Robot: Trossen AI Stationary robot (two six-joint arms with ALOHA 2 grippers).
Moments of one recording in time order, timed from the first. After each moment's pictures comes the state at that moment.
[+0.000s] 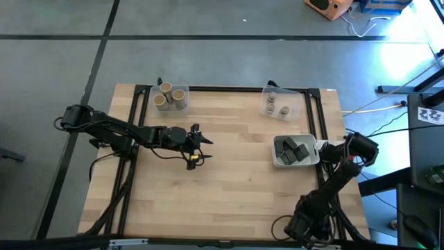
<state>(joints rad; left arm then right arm) -0.07 1.30 0.59 0.27 -0.10 0.06 0.98 1.80 0.97 -0.54 -0.96 1.82</state>
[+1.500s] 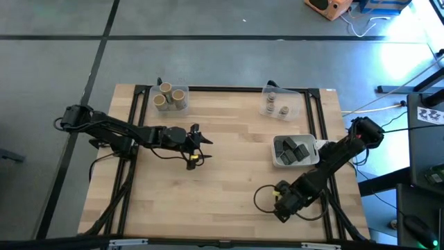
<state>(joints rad) -0.06 1.30 0.59 0.27 -0.10 0.06 0.73 1.63 0.98 -0.78 -0.22 1.61</state>
